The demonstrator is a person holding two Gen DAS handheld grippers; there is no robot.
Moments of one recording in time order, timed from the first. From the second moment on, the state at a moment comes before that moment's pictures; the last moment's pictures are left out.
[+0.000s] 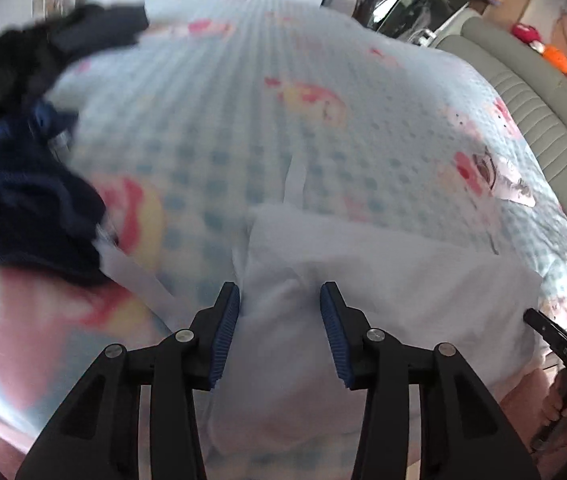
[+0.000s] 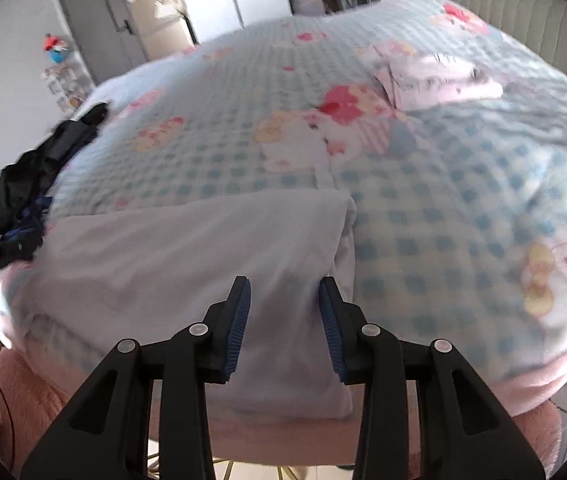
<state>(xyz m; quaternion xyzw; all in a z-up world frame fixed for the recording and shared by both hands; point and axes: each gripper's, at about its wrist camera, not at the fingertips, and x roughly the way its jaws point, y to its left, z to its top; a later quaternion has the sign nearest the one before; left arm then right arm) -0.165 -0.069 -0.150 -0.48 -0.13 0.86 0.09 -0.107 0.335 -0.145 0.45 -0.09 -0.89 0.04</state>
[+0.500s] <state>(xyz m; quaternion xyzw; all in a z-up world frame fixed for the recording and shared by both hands) -0.131 -0.097 -0.145 -0.49 -0.17 0.85 0.11 -0.158 0.373 -0.170 0.47 -0.13 -0.87 0.04</state>
